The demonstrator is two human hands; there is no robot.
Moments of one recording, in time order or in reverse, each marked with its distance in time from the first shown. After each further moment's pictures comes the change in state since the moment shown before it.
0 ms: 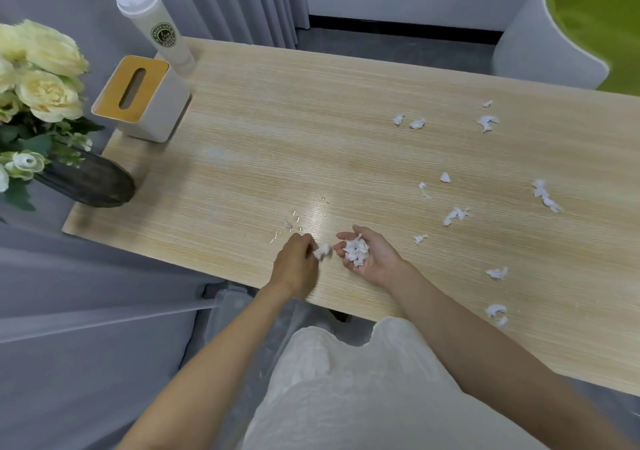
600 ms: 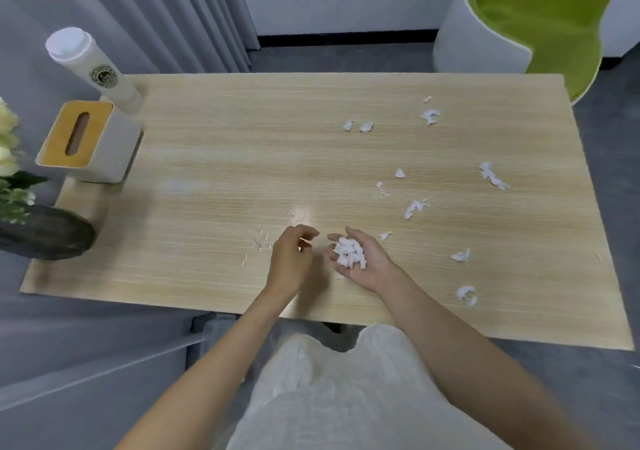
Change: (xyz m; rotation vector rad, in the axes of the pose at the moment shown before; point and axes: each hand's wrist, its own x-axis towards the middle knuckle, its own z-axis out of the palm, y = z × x) left_hand -0.004 0.075 -0.010 -0.291 0.053 0.108; right_hand -0.026 -0.009 -0.028 0.210 -0.074 -0.100
